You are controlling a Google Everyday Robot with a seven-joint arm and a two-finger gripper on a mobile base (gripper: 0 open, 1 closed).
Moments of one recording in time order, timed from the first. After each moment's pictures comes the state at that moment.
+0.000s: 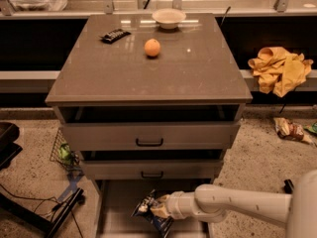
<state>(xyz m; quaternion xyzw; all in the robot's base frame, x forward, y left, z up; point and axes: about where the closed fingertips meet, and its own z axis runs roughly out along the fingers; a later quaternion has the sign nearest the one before) 0.469 0.009 0.324 -0.44 0.79 0.30 0.31</state>
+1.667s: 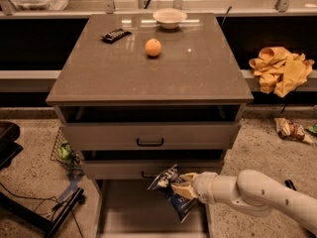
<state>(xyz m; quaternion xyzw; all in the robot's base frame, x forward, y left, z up) 0.473 -0.072 0.516 -0.39 0.77 0.31 0.39</state>
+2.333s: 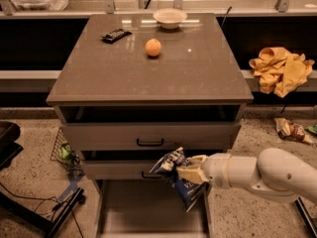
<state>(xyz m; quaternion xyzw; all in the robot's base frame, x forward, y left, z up) 0.466 -0.082 0.637 -0.37 0.77 0.33 0.40</state>
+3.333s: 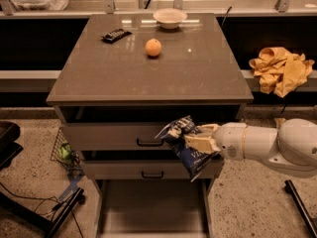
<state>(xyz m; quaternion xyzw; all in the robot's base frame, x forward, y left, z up) 0.504 -0.099 0.745 -0.36 0.74 0.33 0.46</state>
